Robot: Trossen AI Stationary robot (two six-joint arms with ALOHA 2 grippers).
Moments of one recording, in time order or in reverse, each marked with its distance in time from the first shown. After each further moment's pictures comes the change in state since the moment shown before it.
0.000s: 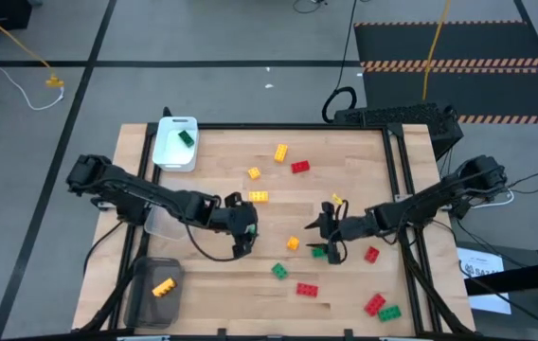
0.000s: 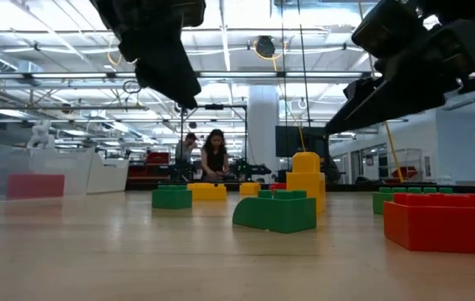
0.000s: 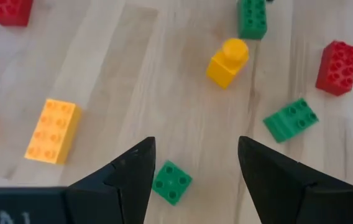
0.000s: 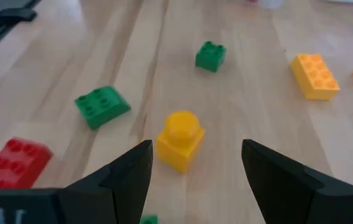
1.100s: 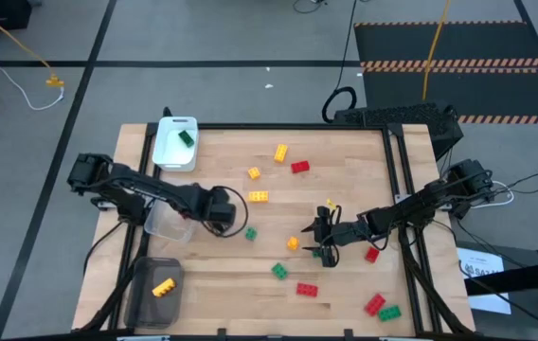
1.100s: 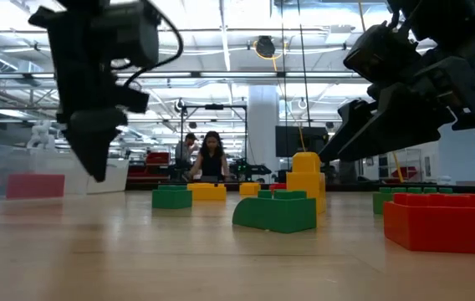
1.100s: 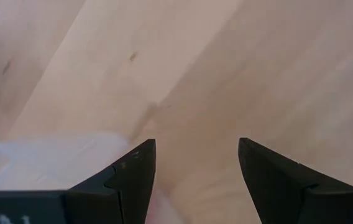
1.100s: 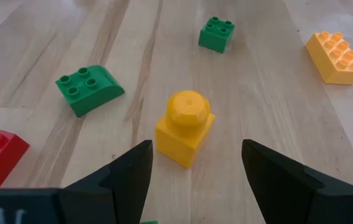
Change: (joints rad) left arm 0.122 -0.001 -0.209 -0.437 -0.090 -0.405; right arm 0.009 0.142 0.000 0.099 0.004 0.000
